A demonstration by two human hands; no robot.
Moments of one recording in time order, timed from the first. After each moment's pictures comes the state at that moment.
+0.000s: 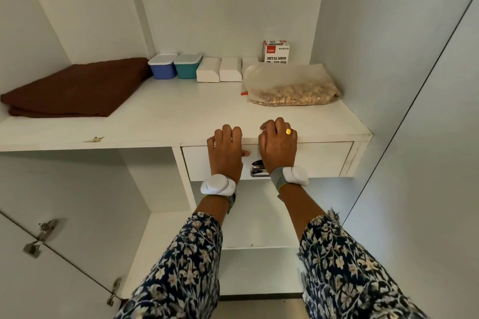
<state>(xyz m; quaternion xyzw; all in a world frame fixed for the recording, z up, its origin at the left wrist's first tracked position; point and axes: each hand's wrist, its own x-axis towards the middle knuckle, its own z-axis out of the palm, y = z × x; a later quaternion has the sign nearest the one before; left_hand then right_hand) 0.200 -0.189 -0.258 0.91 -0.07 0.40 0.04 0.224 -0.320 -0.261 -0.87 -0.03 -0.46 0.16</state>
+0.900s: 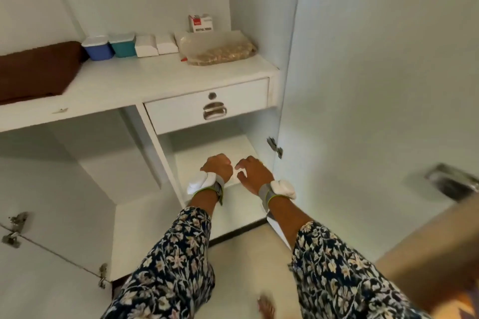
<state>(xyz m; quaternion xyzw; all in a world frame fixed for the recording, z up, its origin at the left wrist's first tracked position) -0.018 -0.198 -0.291 0.95 -0.10 -0.11 0.26 -0.063 -0.316 -0.332 -0.96 0.06 -0.03 0.27</state>
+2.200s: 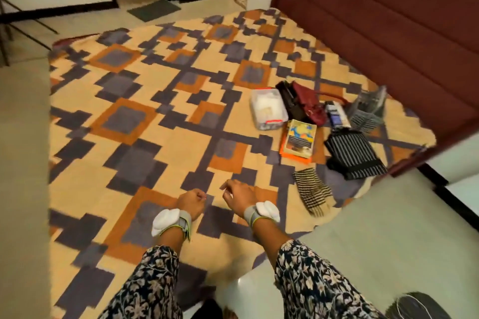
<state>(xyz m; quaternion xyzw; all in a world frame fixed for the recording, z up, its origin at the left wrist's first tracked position) -0.900 -0.601 -0.447 0.59 -0.69 -0.43 -0.03 -1.050 -0.541 -0.460 -0.53 0.77 -0.17 0.31</state>
